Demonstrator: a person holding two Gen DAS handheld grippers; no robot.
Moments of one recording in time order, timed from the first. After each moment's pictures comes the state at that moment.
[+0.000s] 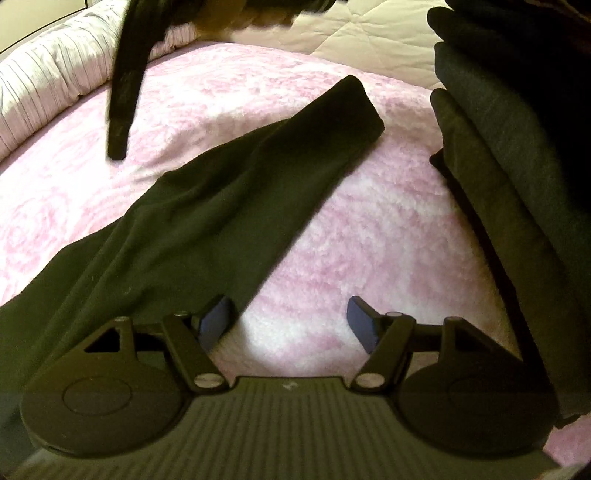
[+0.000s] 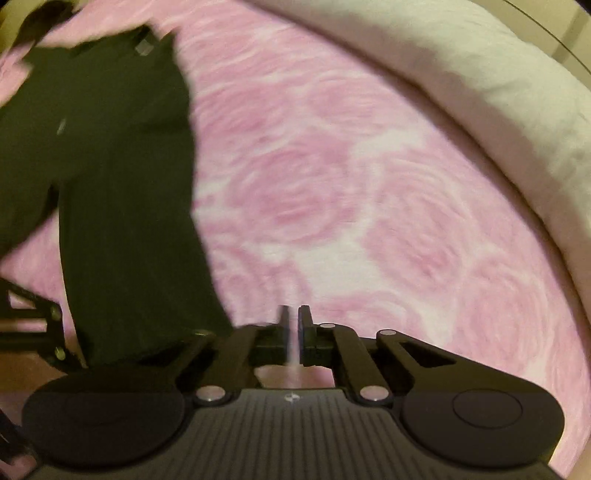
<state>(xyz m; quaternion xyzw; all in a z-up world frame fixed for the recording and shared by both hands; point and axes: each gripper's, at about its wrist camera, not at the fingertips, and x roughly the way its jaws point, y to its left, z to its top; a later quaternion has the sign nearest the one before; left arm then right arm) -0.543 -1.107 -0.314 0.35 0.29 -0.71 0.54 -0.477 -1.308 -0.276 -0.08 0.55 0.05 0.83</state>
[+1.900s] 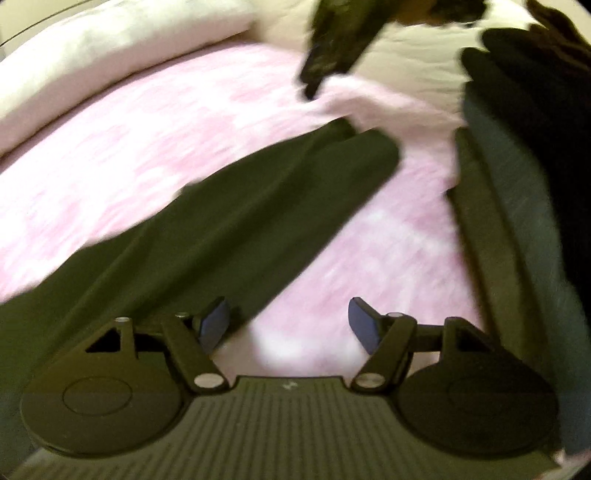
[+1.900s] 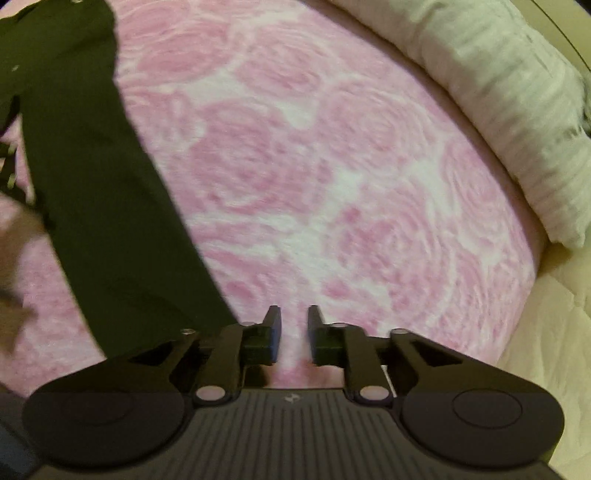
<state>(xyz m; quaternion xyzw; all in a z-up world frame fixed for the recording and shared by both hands) -0.539 -1.105 -0.295 0.33 0.33 -0.67 0.58 -0.592 -1.334 -0.244 -0.08 0.63 -0.06 0.77</state>
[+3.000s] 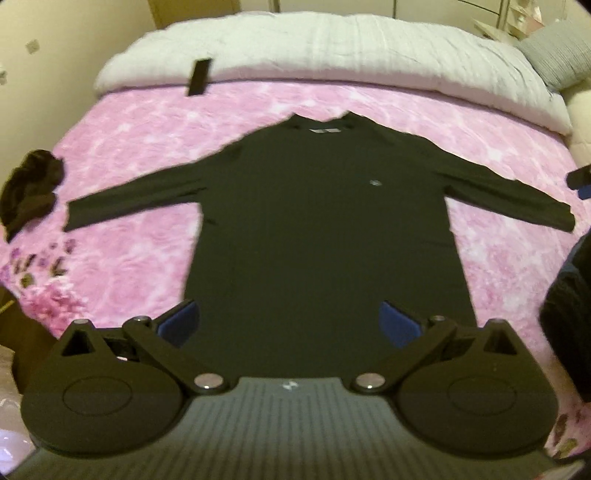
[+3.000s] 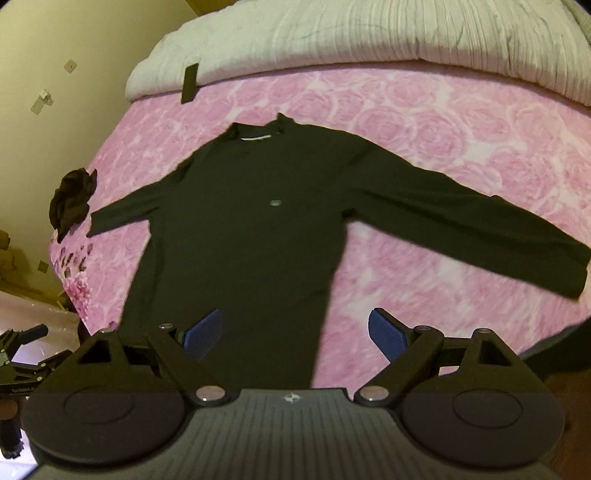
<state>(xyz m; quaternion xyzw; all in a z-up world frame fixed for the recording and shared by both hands) -0.509 -0.614 -0.033 0.18 0.45 -0.23 0.85 -0.596 -1.016 -0.063 0.27 0.51 -0.04 0.82</state>
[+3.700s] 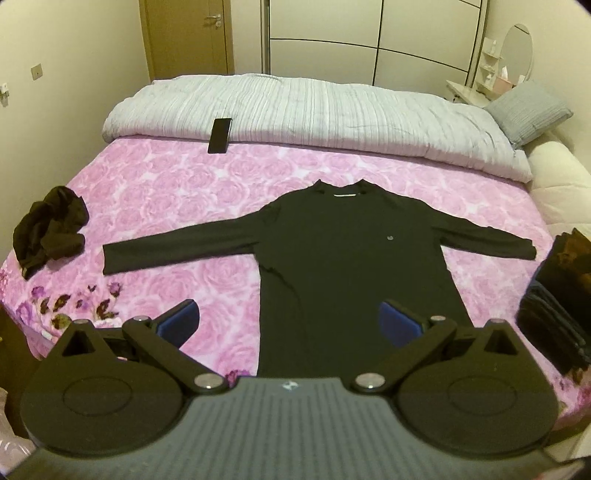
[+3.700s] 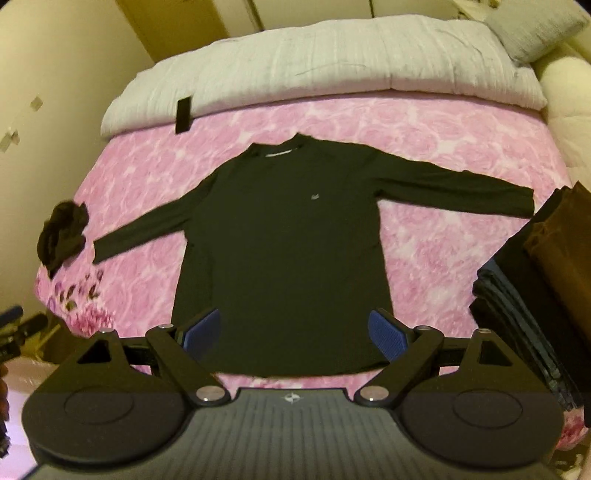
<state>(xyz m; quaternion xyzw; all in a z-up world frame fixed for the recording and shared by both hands) -0.469 -0.418 0.075 0.13 0.39 -0.31 0.86 -0.651 -0.765 0.069 0.26 0.47 -0.18 0.82</state>
